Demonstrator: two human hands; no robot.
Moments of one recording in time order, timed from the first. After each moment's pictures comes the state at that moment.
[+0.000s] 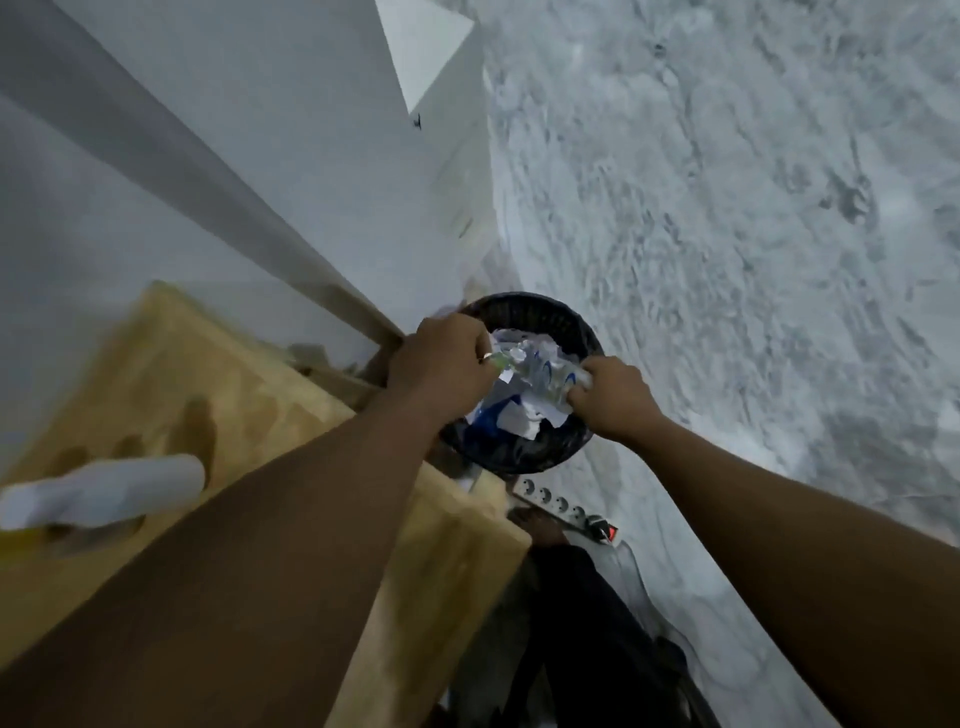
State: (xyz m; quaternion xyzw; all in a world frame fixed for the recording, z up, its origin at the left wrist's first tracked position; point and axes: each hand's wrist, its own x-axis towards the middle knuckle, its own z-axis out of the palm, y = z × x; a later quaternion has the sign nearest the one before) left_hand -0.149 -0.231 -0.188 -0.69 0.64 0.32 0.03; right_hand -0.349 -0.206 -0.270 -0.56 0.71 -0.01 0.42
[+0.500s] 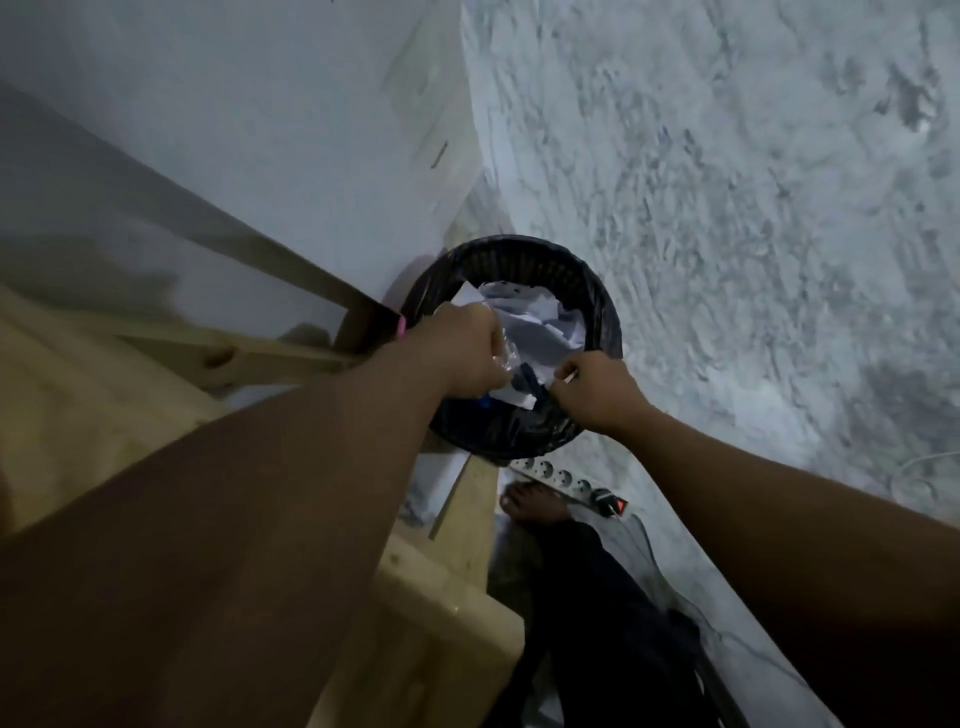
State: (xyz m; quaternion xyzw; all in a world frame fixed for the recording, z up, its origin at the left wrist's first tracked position) left_hand -0.170 -0.260 -0.297 -0.60 0.66 0.42 0.18; right_hand -0.346 -0.201 -0.379 -0.51 0.71 0.02 0.48
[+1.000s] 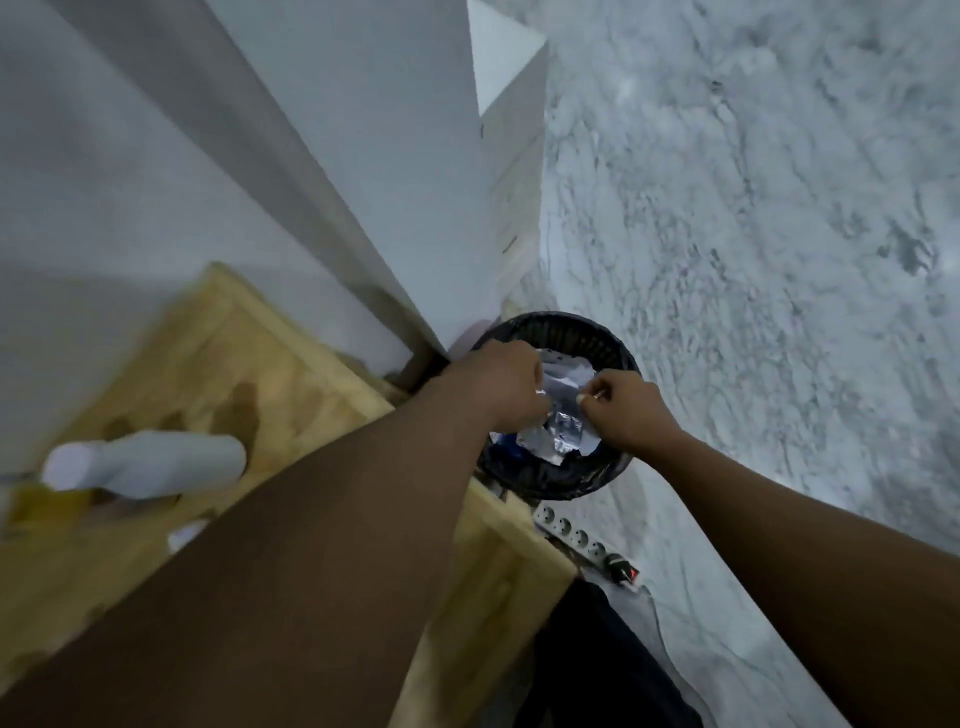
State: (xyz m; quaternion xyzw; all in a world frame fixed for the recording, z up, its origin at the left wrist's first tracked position) left_hand -0.142 -0.237 -0.191 -0.62 0.65 0.41 0.15; right_hand -0.317 -0.220 -0.273 -0.57 0.69 -0.02 0.44
